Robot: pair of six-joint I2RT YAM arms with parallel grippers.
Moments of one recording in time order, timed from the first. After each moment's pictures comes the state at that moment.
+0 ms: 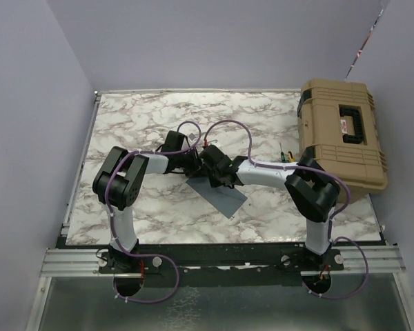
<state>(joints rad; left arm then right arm) -0.39 1.93 0.96 0.11 0.62 -0.75 0.89 1.93 1.24 -0.32 0.22 0.45</state>
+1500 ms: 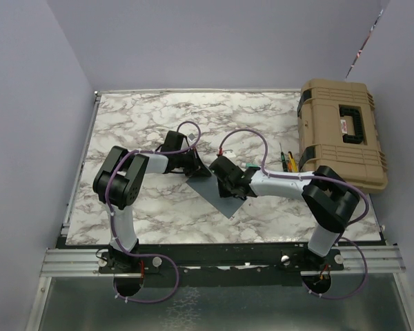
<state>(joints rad) -0.37 1.94 0.96 0.11 0.64 -0.75 0.91 1.76 1.01 -0.29 0.28 0.61</state>
